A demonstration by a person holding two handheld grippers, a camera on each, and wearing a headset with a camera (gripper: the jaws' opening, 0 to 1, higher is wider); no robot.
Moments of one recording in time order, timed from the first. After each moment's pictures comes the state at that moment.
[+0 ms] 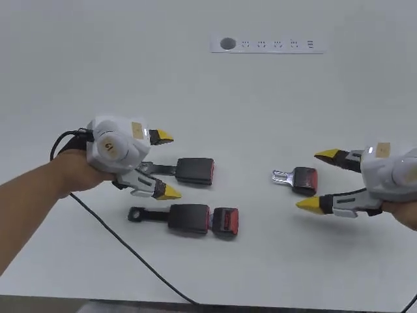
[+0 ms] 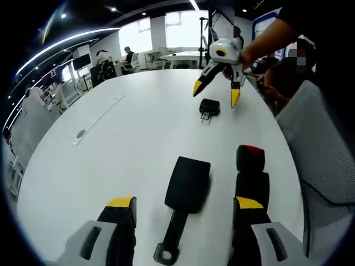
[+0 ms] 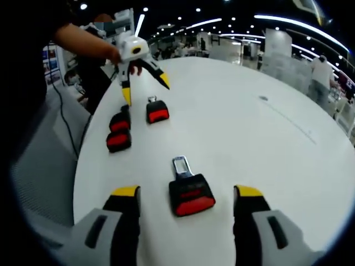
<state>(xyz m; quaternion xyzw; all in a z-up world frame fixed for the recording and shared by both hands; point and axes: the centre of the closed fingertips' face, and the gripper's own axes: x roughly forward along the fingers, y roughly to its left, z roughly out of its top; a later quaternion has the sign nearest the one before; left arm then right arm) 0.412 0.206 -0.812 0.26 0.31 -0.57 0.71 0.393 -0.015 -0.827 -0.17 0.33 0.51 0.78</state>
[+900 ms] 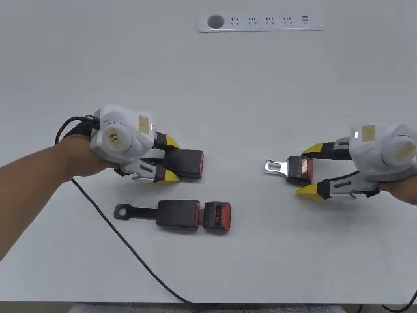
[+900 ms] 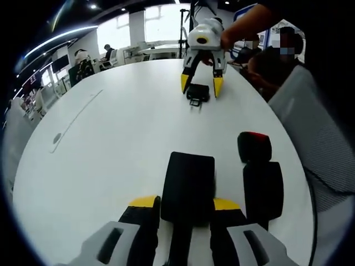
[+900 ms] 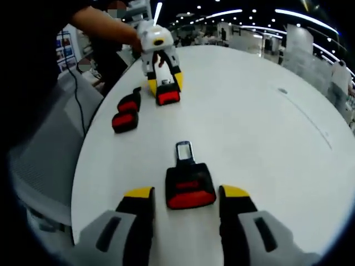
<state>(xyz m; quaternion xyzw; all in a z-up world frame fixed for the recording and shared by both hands) 0.417 0.190 -0.847 0.28 0.32 -0.62 0.65 0.384 -0.015 -0.841 -0.22 0.34 0.57 0.71</state>
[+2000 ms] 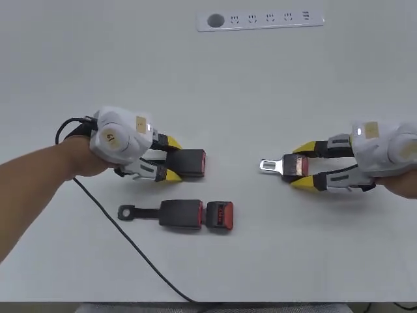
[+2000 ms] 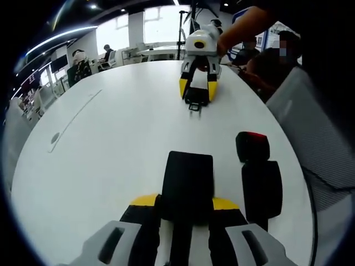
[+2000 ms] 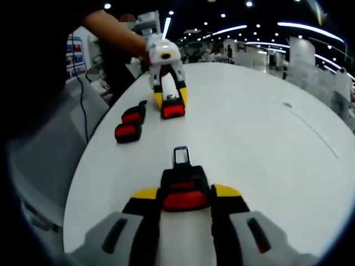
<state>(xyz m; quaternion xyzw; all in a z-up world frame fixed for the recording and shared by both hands) 0.410 0.191 -0.847 0.28 0.32 -0.63 0.65 0.387 0.006 -0.843 -0.17 0.29 0.61 0.72</state>
